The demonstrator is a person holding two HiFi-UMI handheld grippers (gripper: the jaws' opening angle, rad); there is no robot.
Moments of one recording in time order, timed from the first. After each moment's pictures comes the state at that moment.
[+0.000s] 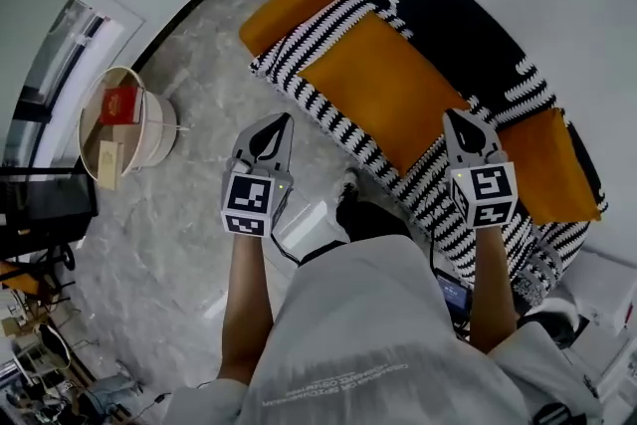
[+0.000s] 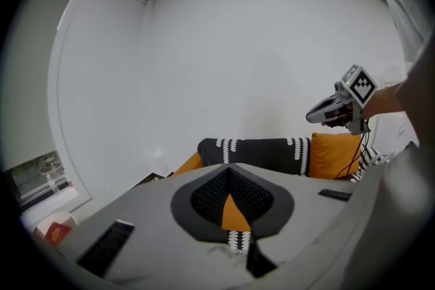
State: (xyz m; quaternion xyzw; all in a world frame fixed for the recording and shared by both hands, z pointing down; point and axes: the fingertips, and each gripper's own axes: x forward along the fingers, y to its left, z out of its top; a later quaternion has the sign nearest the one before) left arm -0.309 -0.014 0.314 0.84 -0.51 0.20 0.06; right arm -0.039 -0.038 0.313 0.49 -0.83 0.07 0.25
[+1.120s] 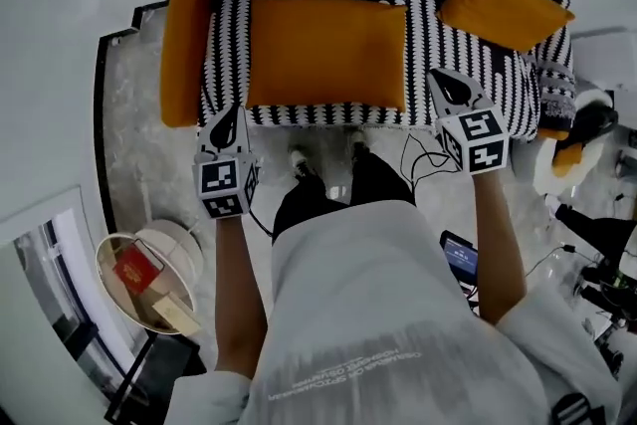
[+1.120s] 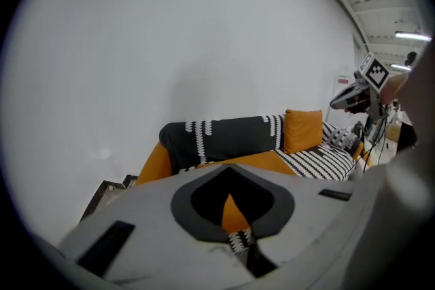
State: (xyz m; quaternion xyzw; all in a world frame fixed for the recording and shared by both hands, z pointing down) left arm -0.320 -0.209 0.417 0.91 -0.29 0.28 0.09; right arm -0.013 -0.033 0.382 0.70 -0.61 0.25 0.28
